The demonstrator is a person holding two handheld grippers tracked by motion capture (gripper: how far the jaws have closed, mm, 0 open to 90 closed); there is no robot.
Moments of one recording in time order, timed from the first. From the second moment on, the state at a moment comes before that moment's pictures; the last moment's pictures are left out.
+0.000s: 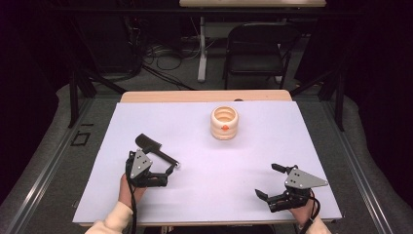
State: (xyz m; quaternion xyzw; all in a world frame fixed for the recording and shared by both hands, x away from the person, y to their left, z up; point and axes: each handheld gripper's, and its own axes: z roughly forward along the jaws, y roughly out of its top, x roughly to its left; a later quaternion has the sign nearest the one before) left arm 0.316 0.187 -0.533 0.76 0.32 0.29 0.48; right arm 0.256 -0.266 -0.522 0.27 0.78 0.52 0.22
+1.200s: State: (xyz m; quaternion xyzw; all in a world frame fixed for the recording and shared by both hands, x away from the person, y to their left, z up) left arm 0.352 0.162 -0.536 0.79 0.36 0.25 0.43; right arm 0.256 -0.266 -0.522 0.27 0.78 0.52 0.22
